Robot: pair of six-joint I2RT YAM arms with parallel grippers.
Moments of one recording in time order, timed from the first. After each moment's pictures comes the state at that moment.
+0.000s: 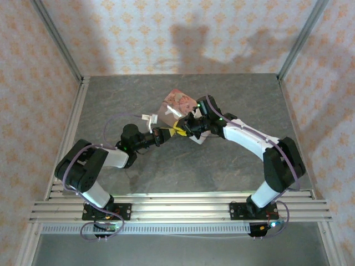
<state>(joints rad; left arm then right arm) -0.39 1.61 0.47 1.06 0.68 -0.75 0.58 1.61 1.14 -0.29 -0.60 1.20</state>
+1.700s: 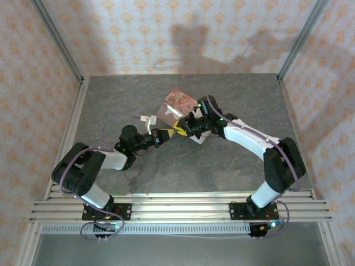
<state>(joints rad) -0.39 1.57 0.44 1.03 0.66 -0.73 0.57 1.60 1.13 -0.29 -0.60 1.20</state>
